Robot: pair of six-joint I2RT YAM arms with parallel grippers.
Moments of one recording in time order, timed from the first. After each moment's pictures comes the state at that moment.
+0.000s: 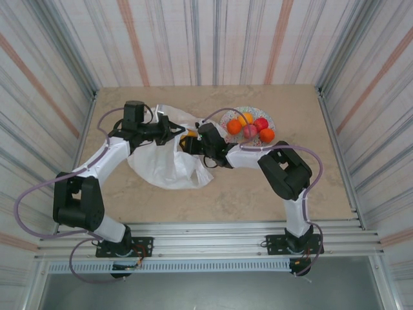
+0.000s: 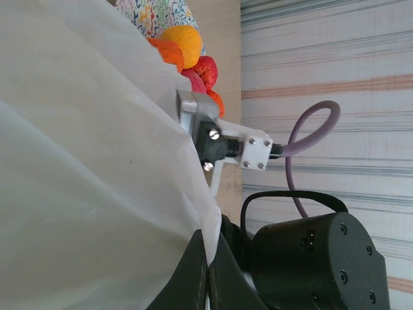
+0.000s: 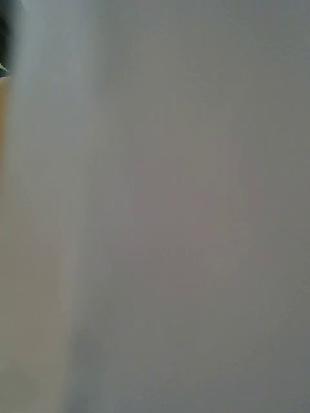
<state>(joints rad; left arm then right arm) -0.22 1.51 1.08 -0.19 0.85 -0.84 0.77 2.01 1.21 0.26 -0.07 0.72</state>
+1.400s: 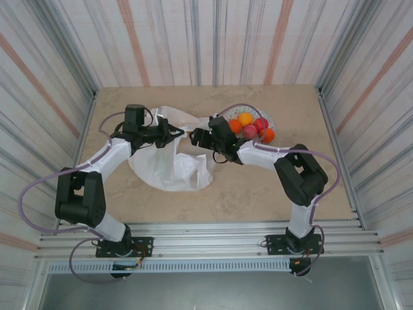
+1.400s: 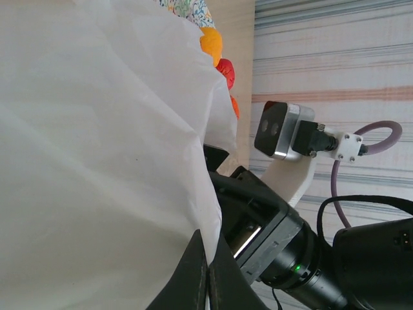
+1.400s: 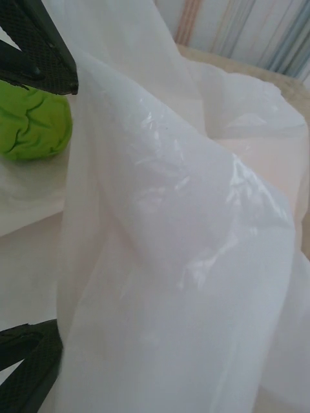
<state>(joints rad) -0.20 1.55 1.03 -0.13 0.85 -0.85 0.70 1.85 1.16 0.10 -0.02 0.80</state>
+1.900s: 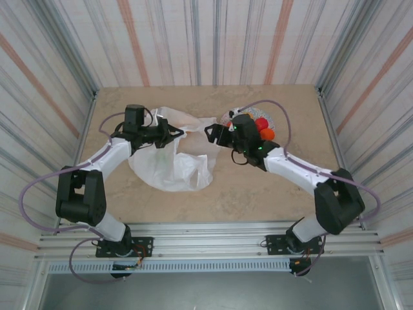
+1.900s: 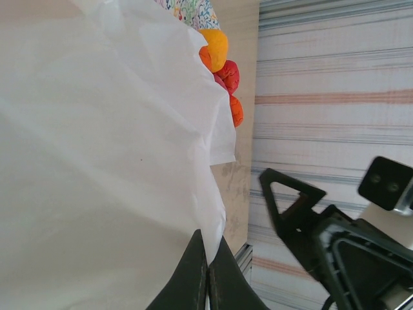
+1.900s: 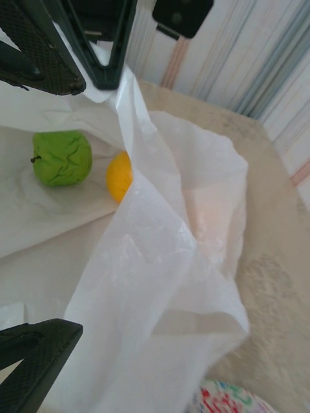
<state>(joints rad) -0.20 1.56 1.03 -0.13 0.85 -0.85 0.62 1.46 0.99 -0.01 -0.04 0.71</state>
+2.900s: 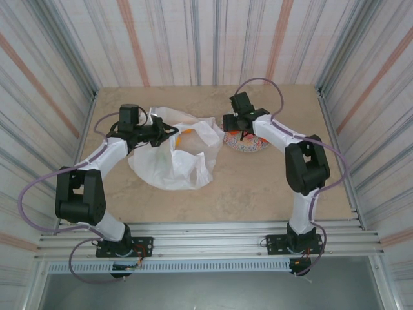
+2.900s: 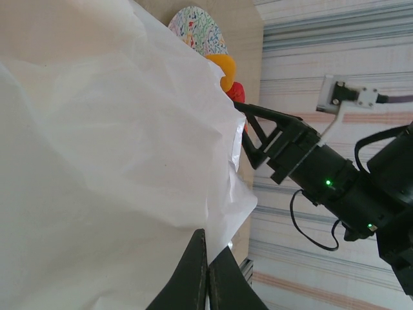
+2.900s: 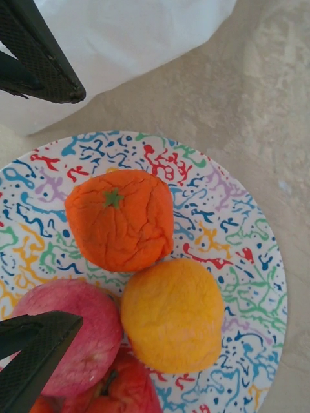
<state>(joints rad) -0.14 1.56 1.03 -0.13 0.84 -0.85 0.45 1.96 1.51 -0.48 0.18 0.28</state>
